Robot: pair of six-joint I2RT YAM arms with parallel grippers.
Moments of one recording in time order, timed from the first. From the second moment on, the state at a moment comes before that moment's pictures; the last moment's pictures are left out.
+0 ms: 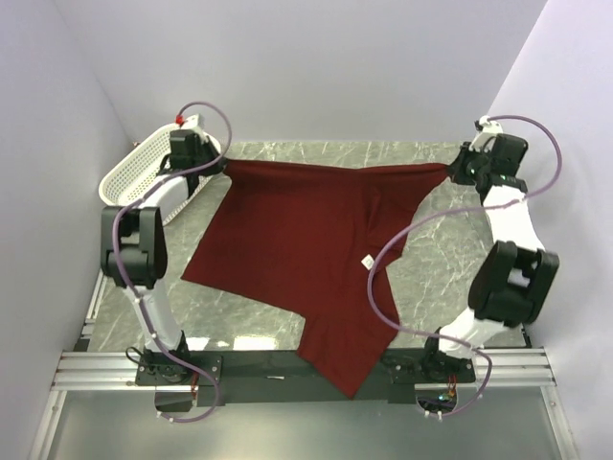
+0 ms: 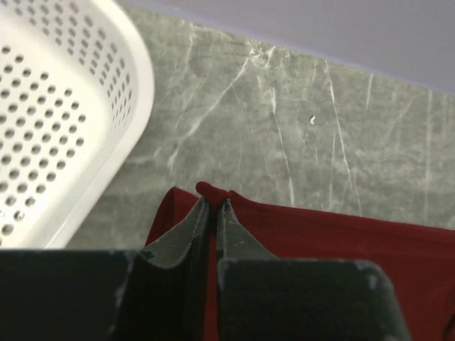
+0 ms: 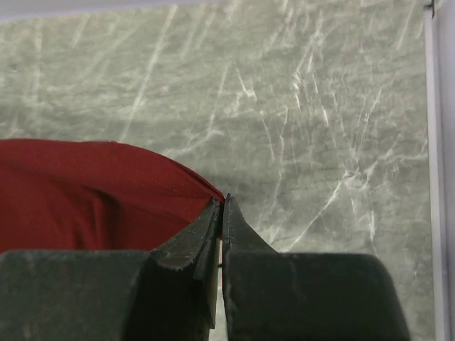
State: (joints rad) left arm -0.03 1.89 1.34 0.10 0.20 -0.40; right arm -0.32 1.57 1.28 -0.23 -0.43 -0.03
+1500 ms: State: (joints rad) left arm -0.11 1.04 1.33 0.11 0.15 -0.39; right arm -0.18 1.30 2.44 -0.60 -0.51 0.10
